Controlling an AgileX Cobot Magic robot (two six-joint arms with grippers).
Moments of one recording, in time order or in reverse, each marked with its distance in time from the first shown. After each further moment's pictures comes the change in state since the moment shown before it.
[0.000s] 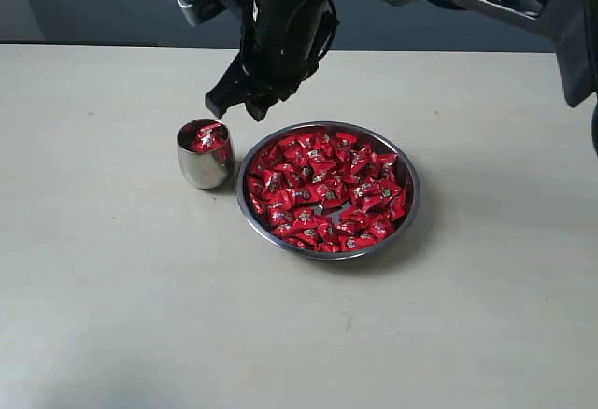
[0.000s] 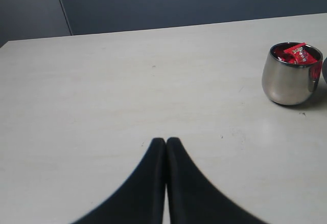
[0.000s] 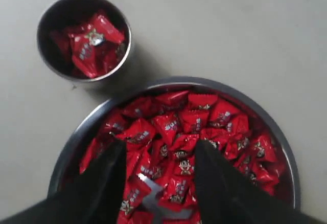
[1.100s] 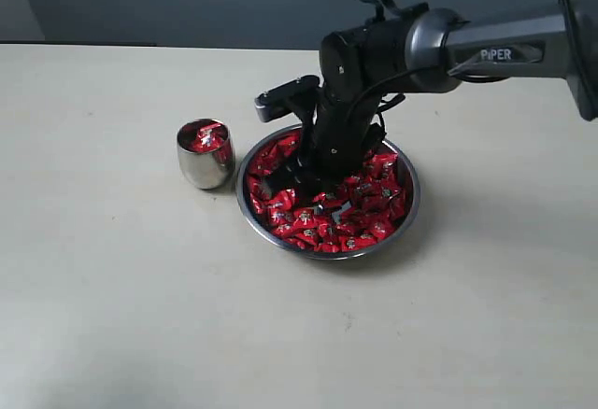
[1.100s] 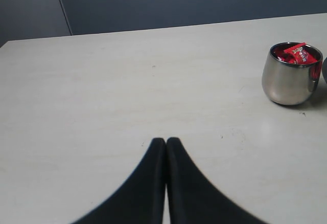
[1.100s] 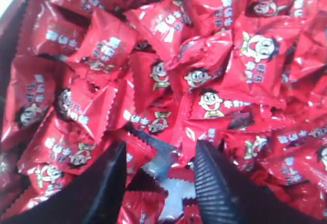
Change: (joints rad) left arm 0.000 0.000 0.000 0.000 0.000 0.000; right arm -0.100 0.004 0.435 0.169 -0.281 0.006
